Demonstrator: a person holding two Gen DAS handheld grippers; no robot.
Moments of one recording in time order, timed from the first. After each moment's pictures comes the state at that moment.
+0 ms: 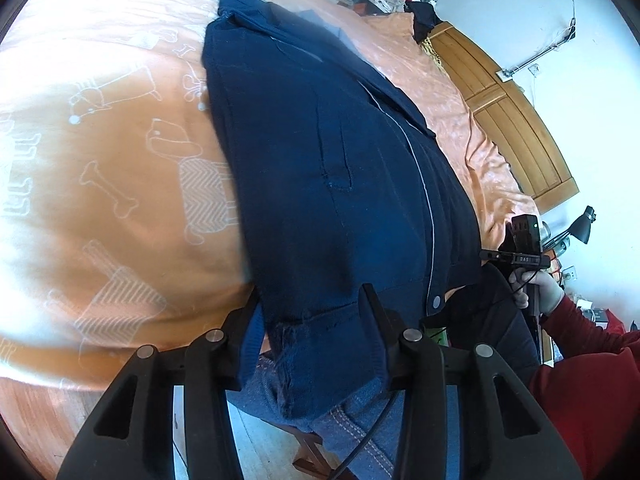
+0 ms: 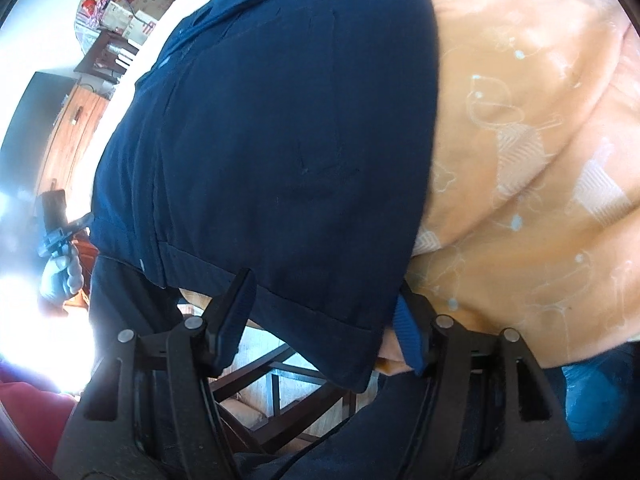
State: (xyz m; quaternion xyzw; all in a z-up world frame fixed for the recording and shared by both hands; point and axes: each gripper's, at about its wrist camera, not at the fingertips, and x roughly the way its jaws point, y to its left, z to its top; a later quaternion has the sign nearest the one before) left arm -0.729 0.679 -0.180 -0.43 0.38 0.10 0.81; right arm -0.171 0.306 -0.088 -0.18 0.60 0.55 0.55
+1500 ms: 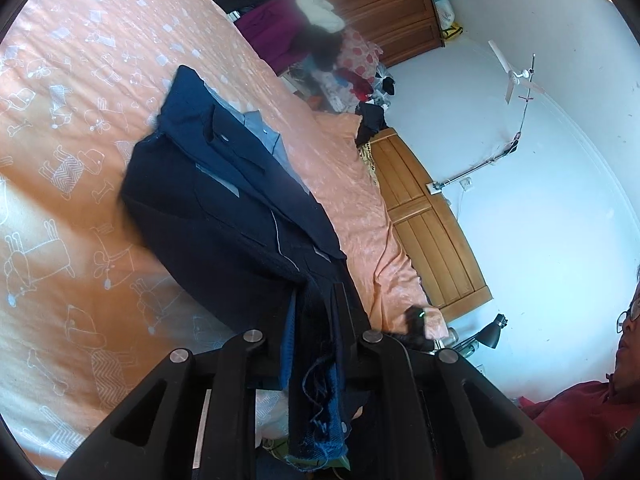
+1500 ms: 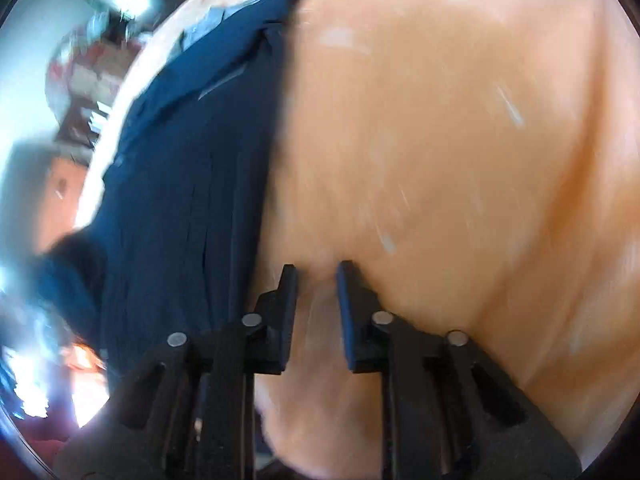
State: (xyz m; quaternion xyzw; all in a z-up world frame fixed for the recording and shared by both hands) left arm -0.713 0.740 -0.119 -0.53 0.15 0.06 0.83; right arm -0.073 0.306 -0.088 -0.09 0.63 0.50 0.59
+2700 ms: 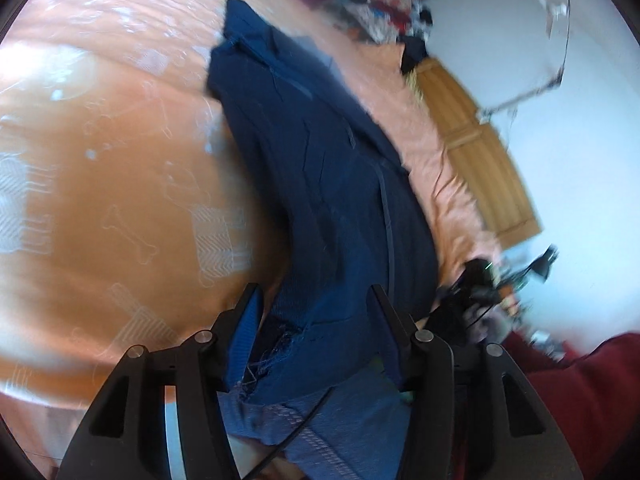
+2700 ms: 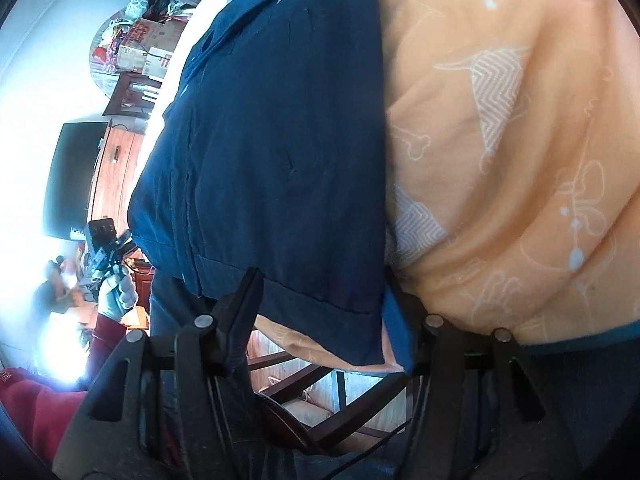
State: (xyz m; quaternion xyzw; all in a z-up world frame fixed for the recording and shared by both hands) left arm -0.745 0.708 -0.177 -0.48 0.33 0.07 0.81; right arm -0.149 0.274 -0.092 -0.06 0.65 0.56 0.50
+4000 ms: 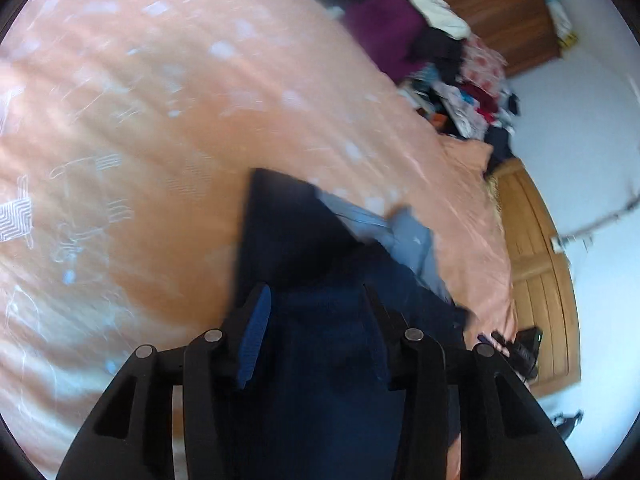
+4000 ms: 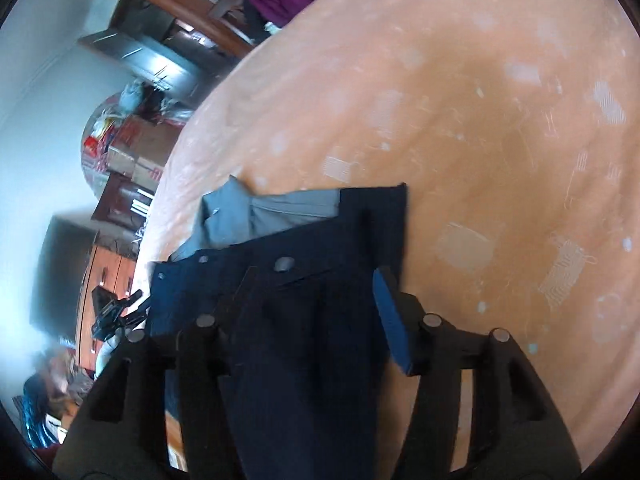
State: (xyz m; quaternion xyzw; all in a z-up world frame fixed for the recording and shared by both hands) left arm -0.529 1.021 -0.193 -0.54 0.26 0.24 0.76; right arm 0.088 0.581 -0.042 0.02 0.55 0.56 0.61
